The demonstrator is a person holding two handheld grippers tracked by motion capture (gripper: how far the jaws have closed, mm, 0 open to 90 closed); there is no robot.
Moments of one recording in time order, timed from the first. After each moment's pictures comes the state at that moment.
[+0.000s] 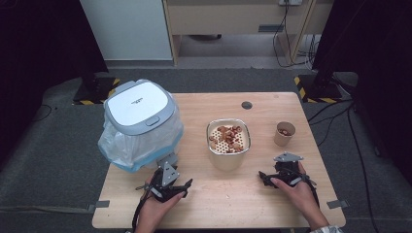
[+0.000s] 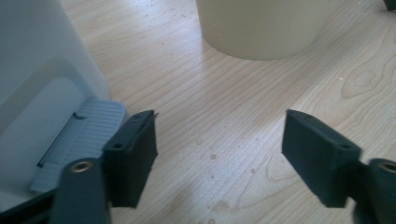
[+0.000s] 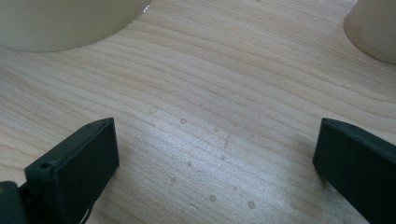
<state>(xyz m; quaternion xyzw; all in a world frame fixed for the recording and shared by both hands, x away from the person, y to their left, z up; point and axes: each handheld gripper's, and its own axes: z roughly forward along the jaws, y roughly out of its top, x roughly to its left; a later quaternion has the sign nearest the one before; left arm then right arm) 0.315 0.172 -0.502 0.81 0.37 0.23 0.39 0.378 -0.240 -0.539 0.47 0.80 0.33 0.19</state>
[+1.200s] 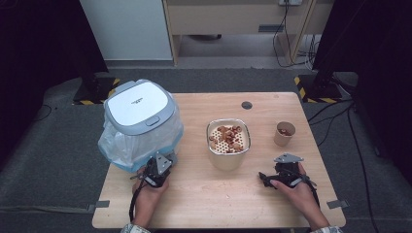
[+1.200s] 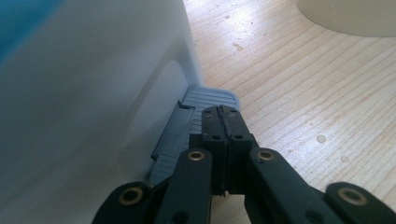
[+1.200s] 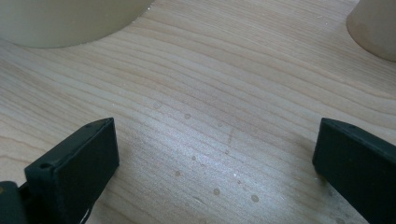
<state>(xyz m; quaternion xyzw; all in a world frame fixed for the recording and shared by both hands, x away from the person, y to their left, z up) 0.350 0.199 -0.513 0.80 0.40 0.31 0.32 0.375 -0.240 -0.539 0.47 0.80 0.33 0.19</state>
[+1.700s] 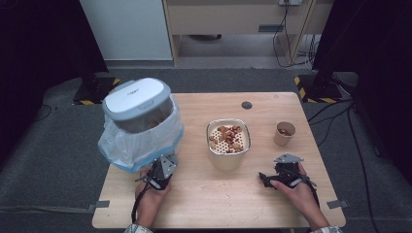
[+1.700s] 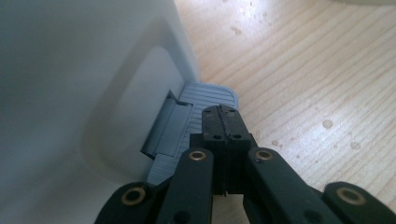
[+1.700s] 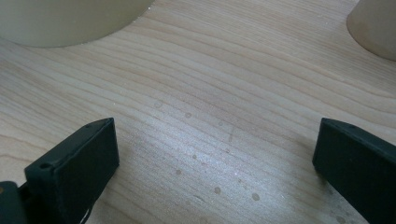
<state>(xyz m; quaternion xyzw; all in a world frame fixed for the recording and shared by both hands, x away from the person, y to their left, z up) 0.348 0.189 -0.525 0.81 0.38 0.33 0.28 0.374 -0.240 -0.539 0.47 0.80 0.33 0.19</state>
